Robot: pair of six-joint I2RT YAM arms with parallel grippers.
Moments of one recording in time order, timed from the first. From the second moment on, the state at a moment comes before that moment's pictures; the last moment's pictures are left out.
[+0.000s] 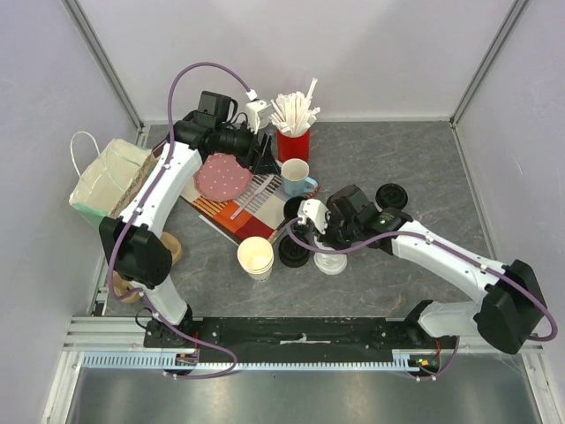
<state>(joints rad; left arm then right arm) -0.34 1.72 1.76 -0.83 0.73 0.21 0.74 1.29 0.92 -0.55 -0.25 -0.45</state>
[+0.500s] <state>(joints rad) -0.34 1.72 1.76 -0.83 0.76 0.20 0.68 1.28 1.11 -0.61 -0.19 -0.40</state>
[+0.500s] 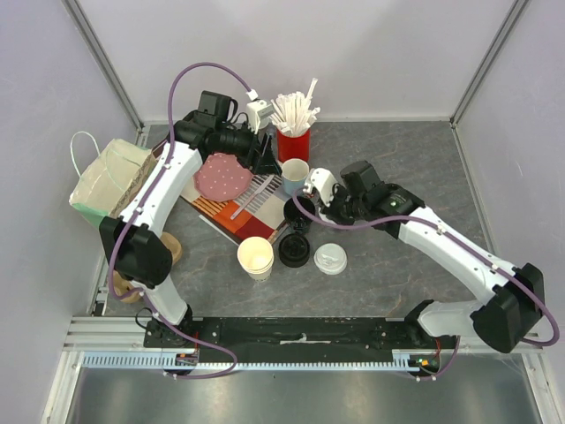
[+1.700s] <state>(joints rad) -0.34 1.76 1.77 -0.83 0.77 0.20 0.51 1.51 1.14 -0.48 -0.17 -0.40</state>
